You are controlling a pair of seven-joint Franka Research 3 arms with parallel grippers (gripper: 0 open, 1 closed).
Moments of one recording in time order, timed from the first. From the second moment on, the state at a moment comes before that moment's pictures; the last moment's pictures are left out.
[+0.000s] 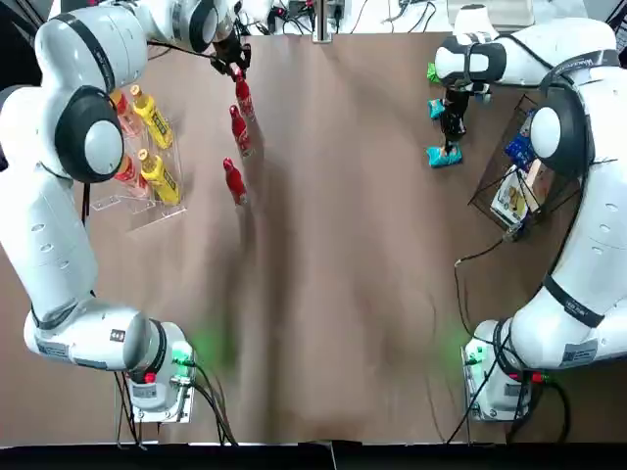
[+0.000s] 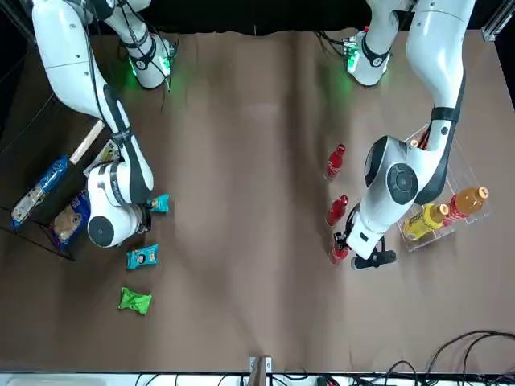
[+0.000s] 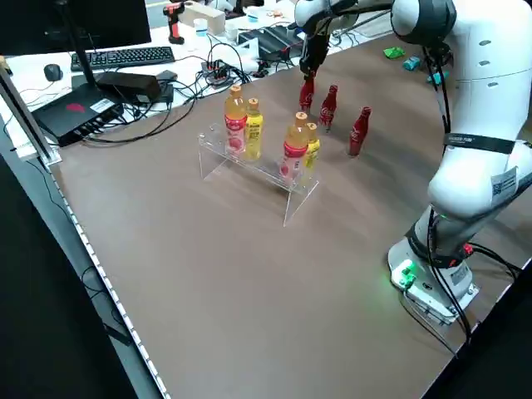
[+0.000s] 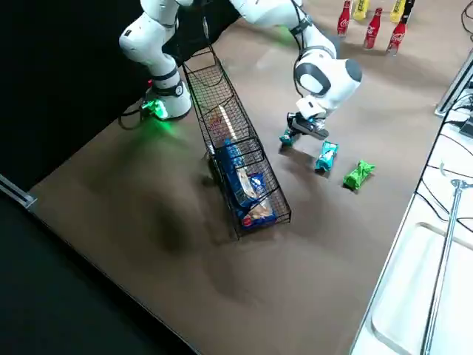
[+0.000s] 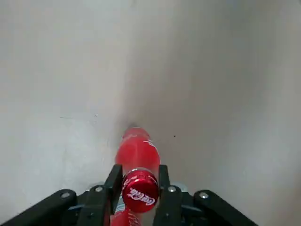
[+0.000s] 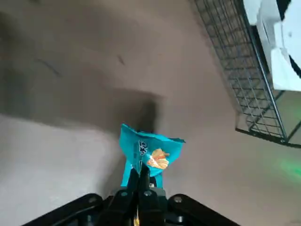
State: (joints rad) left arm -0.14 0.54 -0.21 -1.61 0.08 2.27 -0.51; right arm 0.14 0.64 0.00 -1.68 -0.02 1.89 1.39
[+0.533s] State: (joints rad) left arm -0.14 0.54 -0.21 -1.60 0.09 2.26 -0.53; right arm 0.20 0.54 0.01 -1.48 -0.17 1.60 0.96
